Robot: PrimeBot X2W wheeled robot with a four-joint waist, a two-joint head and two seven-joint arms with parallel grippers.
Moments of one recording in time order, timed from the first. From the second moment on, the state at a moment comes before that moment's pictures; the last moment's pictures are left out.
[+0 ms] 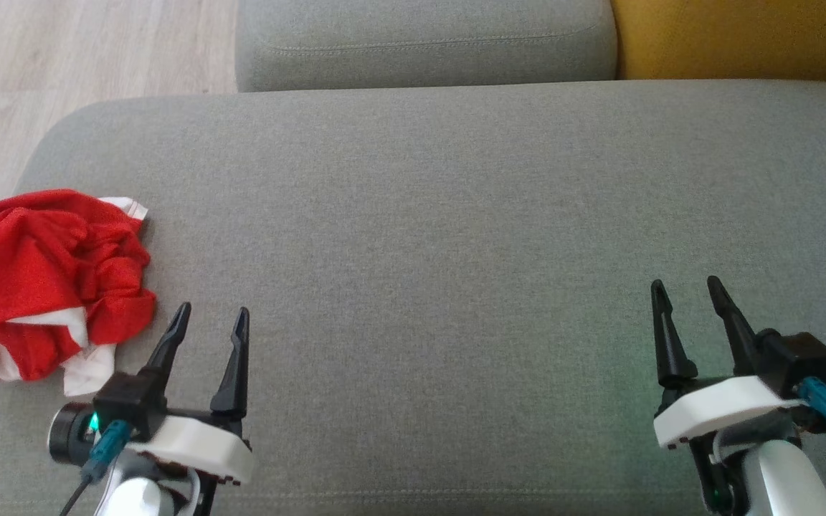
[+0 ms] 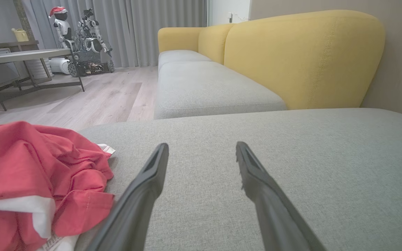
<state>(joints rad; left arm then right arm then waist) -0.01 0.12 -0.15 0.17 -0.11 -0.05 -0.25 -0.05 -0.05 0.01 0.21 0.12 0.13 -0.11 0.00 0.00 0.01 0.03</state>
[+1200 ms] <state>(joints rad) -0.03 0.11 -0.05 0.20 -0.12 -0.05 -0.25 -0.05 -0.05 0.01 0.16 0.12 0.13 -0.09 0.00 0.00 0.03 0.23</state>
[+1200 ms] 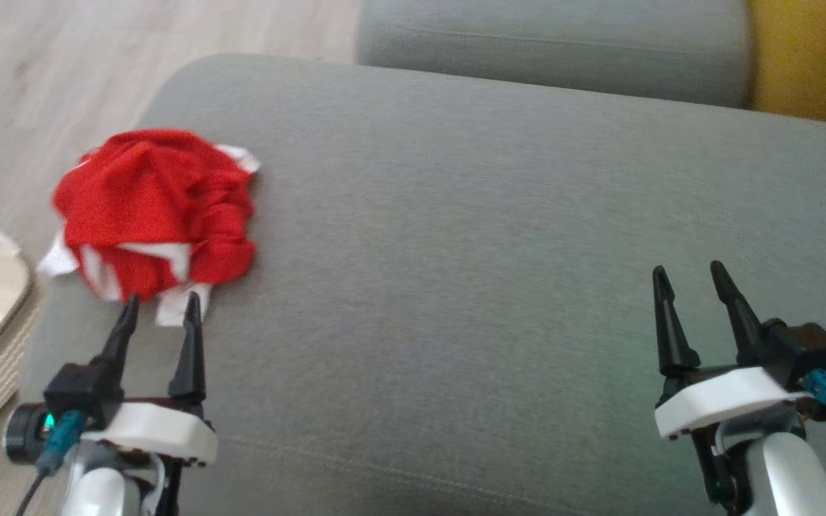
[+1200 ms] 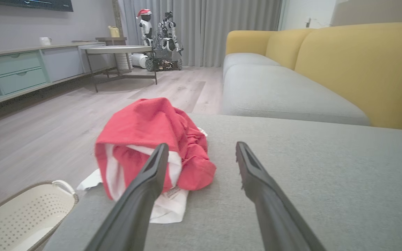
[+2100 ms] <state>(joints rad) -0.03 0.10 0.05 0.21 -0.14 -0.05 -0.25 -0.05 -0.05 0.05 0.12 0.12 0.13 -0.06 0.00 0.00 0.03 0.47</state>
